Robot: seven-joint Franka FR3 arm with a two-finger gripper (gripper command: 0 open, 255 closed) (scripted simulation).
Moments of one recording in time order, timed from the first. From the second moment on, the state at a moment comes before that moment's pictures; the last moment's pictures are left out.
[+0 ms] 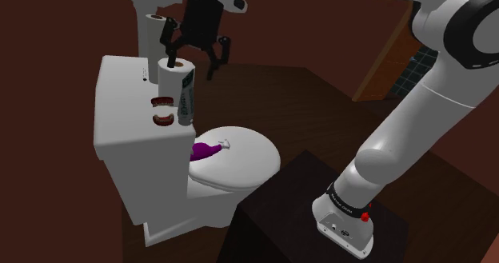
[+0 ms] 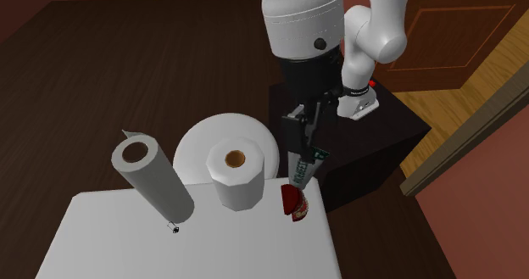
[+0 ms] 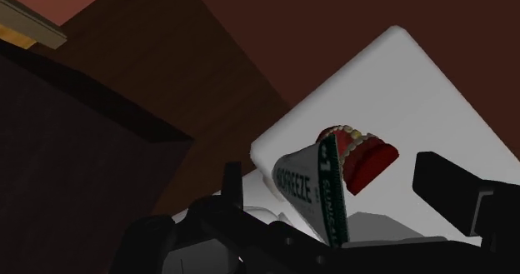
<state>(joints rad) -0.08 -0.05 0.61 -1.79 0.36 1.75 1.44</state>
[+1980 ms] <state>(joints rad) -0.08 -0.01 0.61 -1.72 0.34 1.71 1.48</state>
